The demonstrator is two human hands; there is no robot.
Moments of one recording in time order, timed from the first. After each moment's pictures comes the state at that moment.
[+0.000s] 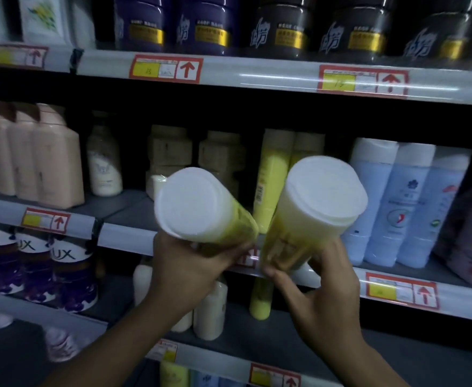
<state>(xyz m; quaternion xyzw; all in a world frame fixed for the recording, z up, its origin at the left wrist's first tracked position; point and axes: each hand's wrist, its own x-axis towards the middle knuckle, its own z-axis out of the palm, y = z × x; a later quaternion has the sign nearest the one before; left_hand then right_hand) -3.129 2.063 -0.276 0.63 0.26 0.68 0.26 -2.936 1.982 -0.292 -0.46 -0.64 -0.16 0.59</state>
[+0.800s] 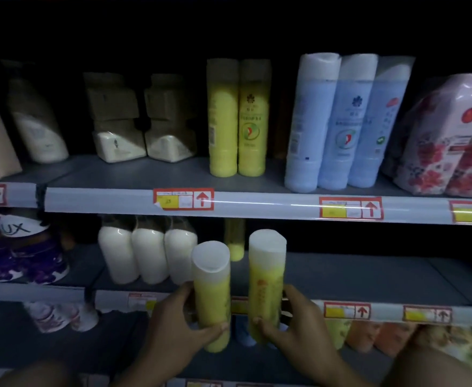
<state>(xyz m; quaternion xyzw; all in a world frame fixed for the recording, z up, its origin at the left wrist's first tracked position) -3.129 2.018 -0.460 0.73 0.41 0.37 0.39 -2.892 1.921 -0.467 -0.64 -0.58 0.18 0.48</state>
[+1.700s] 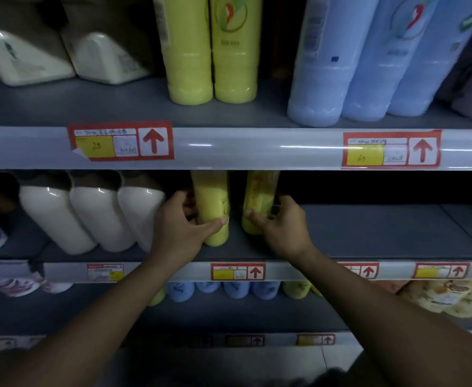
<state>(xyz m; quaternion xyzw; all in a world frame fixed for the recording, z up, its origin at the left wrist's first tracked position) -3.033 2.125 -0.466 0.70 0.44 0.42 0.38 -2.831 2.058 -0.485 -0.73 -0.45 0.16 0.49</state>
